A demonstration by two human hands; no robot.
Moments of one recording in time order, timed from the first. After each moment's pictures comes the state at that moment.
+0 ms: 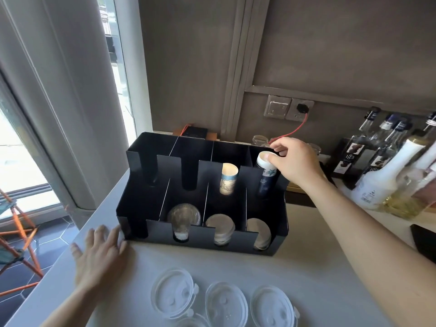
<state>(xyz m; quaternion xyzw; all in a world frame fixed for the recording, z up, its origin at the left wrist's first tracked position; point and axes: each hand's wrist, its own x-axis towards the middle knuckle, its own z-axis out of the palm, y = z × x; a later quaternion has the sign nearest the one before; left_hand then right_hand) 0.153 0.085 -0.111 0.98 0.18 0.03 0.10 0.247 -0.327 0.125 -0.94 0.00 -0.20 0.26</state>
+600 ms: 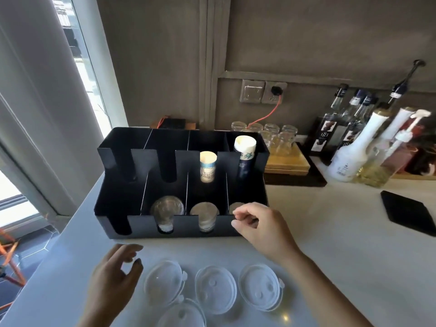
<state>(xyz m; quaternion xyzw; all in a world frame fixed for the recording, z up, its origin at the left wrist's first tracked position) 0.084 0.020 -0.072 0.91 0.00 0.12 0.40 0.109 -0.308 0.009 -0.90 -0.06 -0.12 0.41</state>
